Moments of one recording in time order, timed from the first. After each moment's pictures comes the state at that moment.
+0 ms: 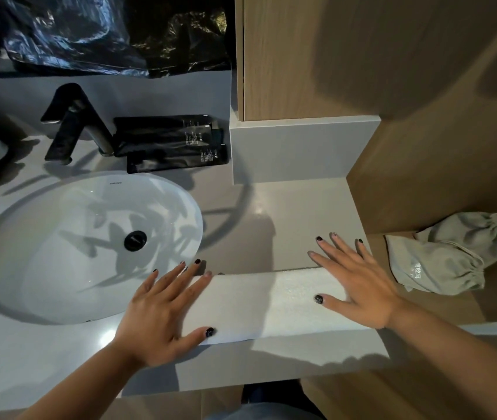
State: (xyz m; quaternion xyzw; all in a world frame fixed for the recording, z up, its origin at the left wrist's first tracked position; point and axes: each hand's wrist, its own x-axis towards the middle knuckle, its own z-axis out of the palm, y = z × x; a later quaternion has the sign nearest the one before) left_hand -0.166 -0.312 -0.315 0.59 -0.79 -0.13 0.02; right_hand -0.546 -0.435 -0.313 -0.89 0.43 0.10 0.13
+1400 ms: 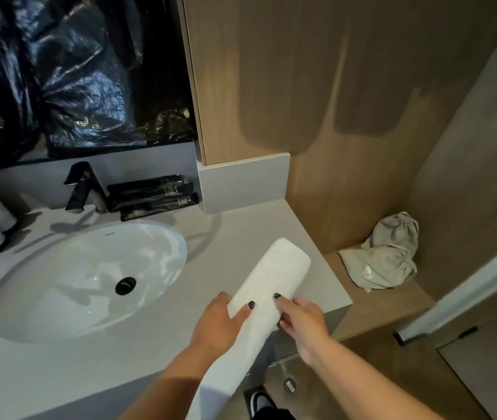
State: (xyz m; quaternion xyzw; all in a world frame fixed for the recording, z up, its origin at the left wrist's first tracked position) left_hand -0.282 -0.275 -0.304 0.68 -0.62 -0.35 0.17; right_hand -0.458 -0.265 -0.288 -0.15 0.63 -0.45 0.62
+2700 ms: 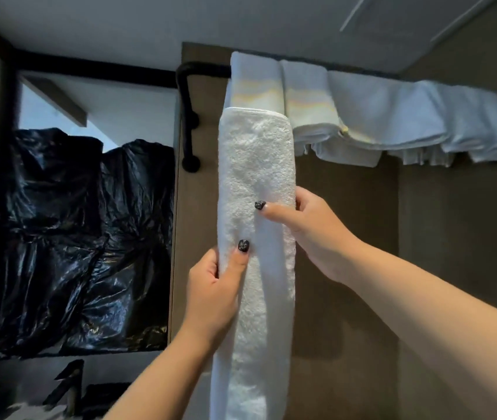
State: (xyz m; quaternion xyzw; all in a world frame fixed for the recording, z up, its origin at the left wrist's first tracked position) left_hand -0.498 -0.193 0.145 0.29 -0.56 -0.23 0.74; right_hand -0.643 -0.217 0.233 -0.75 0.23 -0.55 0.30
